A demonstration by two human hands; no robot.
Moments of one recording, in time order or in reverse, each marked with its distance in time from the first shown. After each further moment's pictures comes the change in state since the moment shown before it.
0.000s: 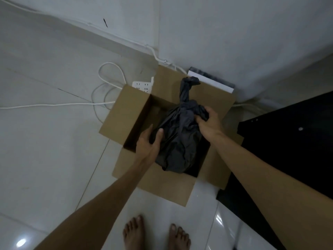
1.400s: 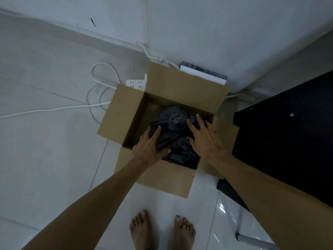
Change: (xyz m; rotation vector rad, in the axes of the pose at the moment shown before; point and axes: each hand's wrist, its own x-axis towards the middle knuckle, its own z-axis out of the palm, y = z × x) left_hand -0.003 0.002 -0.010 0.940 -0.309 0.193; right_hand -0.035 0.054 0.008 -1.025 -0.153 -0.232
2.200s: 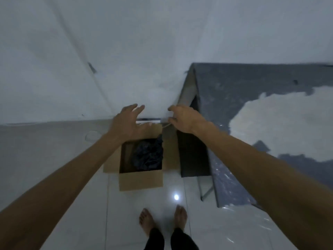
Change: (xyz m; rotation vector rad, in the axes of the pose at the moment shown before) left_hand -0.258 0.267 -0.400 0.120 0.268 0.530; right_hand -0.333 0.014 -0.449 0.290 0.238 0.111
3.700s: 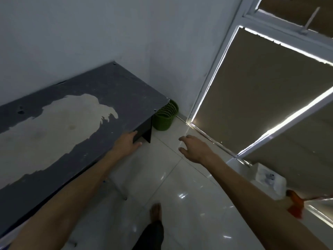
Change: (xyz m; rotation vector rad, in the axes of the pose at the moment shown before) left_hand -0.137 0.933 0.429 0.091 -0.499 0.568; right_hand -0.839 0.703 -0.053 0.126 0.250 0.793
